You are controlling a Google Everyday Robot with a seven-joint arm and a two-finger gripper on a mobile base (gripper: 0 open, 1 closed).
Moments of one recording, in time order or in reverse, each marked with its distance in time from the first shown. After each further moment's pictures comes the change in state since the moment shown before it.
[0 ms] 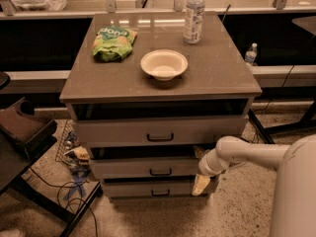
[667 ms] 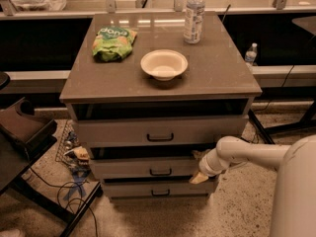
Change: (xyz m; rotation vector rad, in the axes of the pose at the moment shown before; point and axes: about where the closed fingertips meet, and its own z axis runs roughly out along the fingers) arm -0.001 0.002 0.003 -0.006 -0.002 -0.001
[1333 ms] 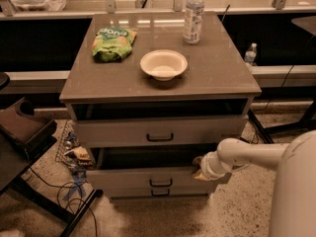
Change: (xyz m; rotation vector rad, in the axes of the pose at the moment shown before) arm 0.007 0.017 -0.016 -0.008 0.062 0.048
